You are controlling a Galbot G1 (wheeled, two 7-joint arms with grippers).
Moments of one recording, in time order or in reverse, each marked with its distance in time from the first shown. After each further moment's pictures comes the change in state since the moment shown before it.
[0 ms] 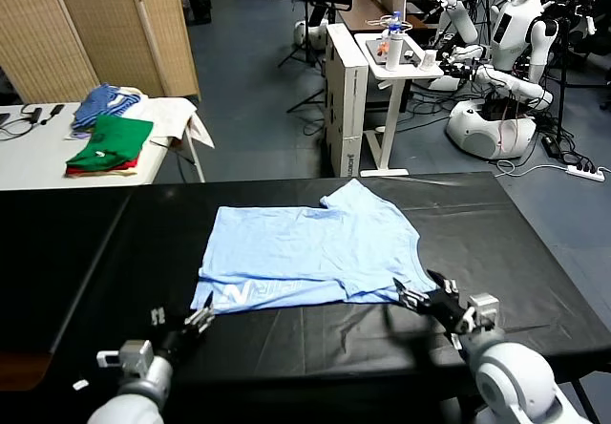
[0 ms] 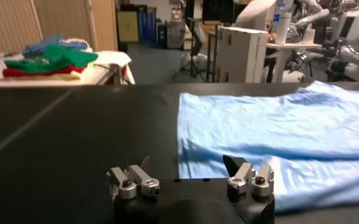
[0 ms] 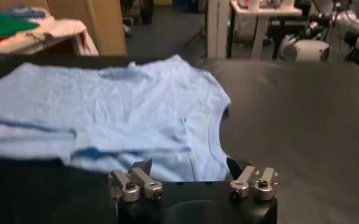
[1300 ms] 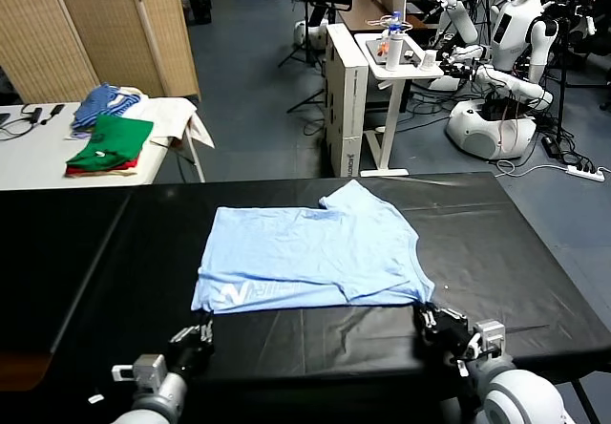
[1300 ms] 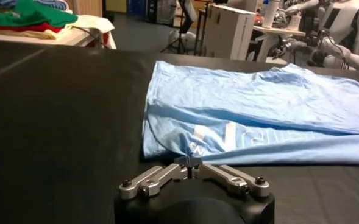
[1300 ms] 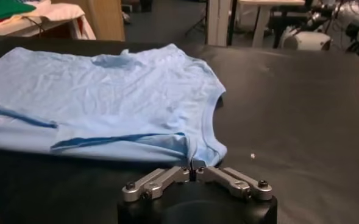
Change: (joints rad) left arm 0.019 0.048 0.015 -0.009 -0.001 0.021 0.002; right arm -0.028 -0.111 0.037 0.069 0.132 -0.165 0.059
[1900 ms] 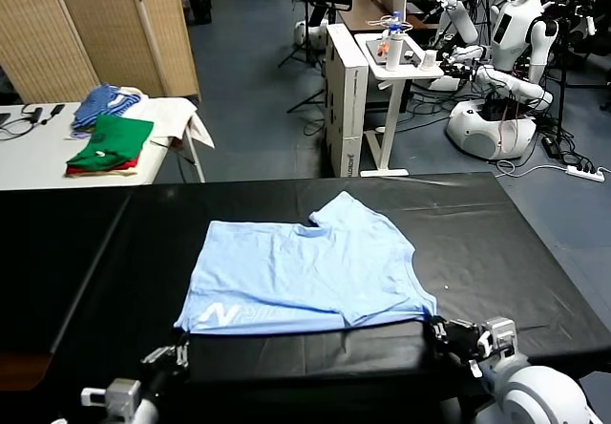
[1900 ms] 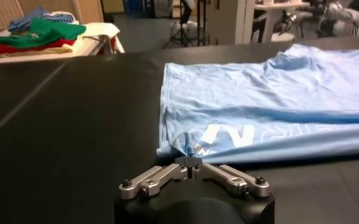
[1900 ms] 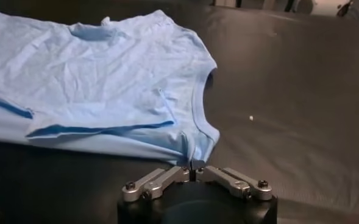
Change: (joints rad) left arm 0.215 0.054 -0.068 -0.112 0.044 0.004 -0.004; right arm -0.103 -0.019 0.062 0.083 -0.005 -0.037 0.019
